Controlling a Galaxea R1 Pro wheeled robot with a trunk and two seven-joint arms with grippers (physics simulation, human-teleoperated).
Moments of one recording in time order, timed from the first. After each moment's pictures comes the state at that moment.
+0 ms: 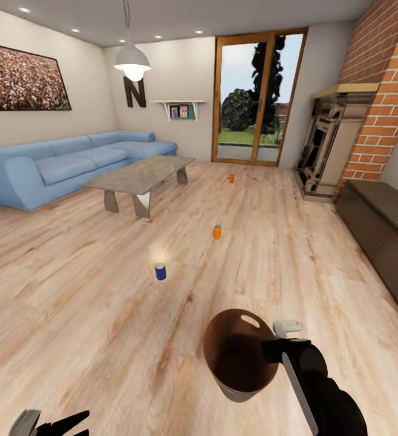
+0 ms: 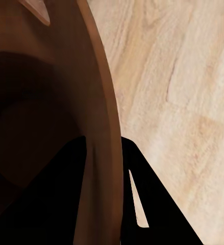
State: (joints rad) left arm 0.13 0.15 0.55 -1.41 0.12 0.56 -1.55; right arm -0.29 0.01 0.08 -1.44 0.03 1.00 -0.10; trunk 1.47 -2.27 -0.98
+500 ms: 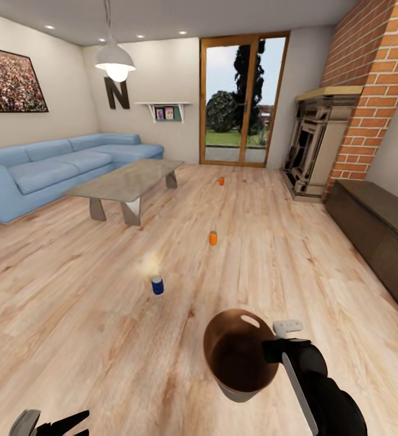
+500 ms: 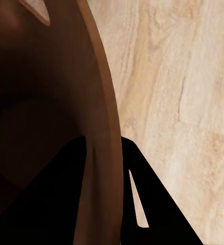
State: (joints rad) left arm 0.13 0.15 0.55 -1.41 0.12 0.56 -1.55; right arm -0.29 0.01 0.08 -1.44 0.03 1.00 -0.09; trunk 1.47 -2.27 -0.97
